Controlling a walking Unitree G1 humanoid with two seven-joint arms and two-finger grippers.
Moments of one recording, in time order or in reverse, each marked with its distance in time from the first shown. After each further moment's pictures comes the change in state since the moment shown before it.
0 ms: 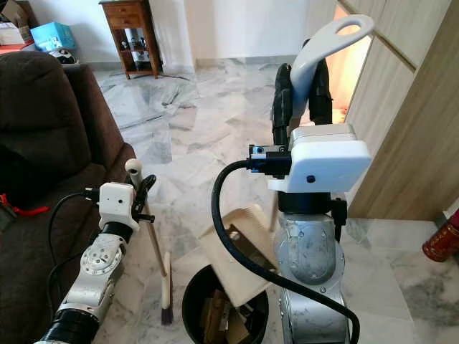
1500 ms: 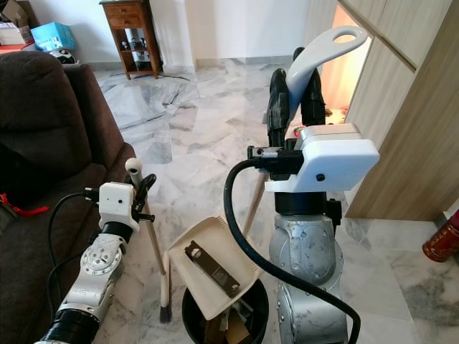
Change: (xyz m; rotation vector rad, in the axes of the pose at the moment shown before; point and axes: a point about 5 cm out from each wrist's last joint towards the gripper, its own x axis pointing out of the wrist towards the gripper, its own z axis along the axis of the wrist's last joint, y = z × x) left arm 0.000 0.000 0.001 0.000 -0.014 0.000; right arm -0.002 0.001 -0.005 0.103 0.043 0.018
